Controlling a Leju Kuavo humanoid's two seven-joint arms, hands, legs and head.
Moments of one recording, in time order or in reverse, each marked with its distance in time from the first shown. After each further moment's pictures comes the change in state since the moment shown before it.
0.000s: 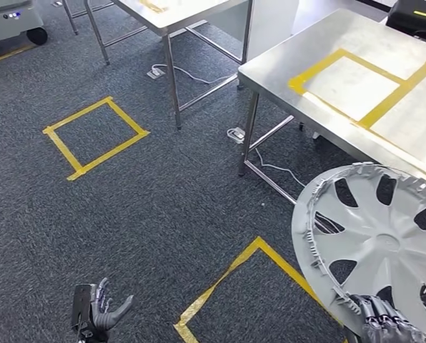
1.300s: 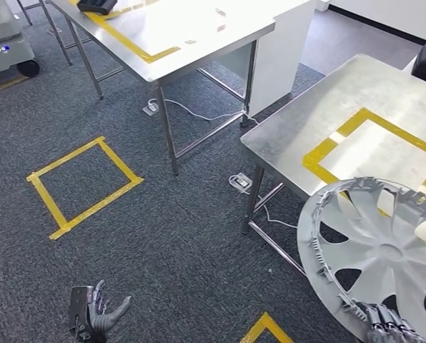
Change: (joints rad) left arm -0.004 0.004 0.010 0.010 -0.004 -0.002 0.000; right arm 0.002 0.160 -0.137 0.011 0.000 0.002 -0.109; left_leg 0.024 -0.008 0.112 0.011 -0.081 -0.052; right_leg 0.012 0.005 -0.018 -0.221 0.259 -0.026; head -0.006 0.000
